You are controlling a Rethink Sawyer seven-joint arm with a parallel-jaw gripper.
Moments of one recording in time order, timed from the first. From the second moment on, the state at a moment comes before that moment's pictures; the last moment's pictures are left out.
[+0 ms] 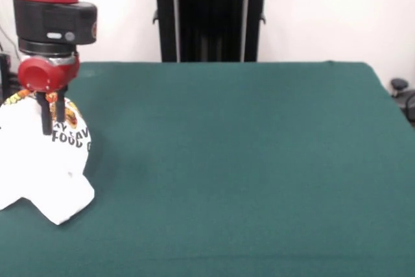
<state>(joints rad) -0.77 -0.61 0.27 1.64 -0.50 0.31 3.16</state>
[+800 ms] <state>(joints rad) -0.52 -0.44 0.08 1.41 -0.51 0.31 3.16</state>
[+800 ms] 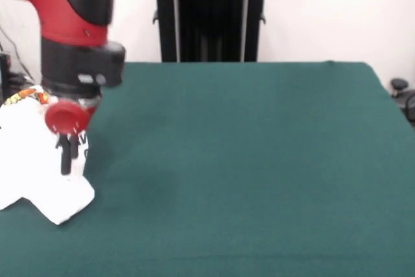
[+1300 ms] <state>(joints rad) -0.33 -0.29 -0.12 1.24 -0.48 0.34 3.16</state>
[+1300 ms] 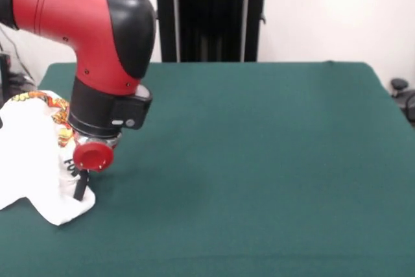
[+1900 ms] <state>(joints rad) -0.76 -0.37 0.28 1.43 -0.35 0.33 3.16</state>
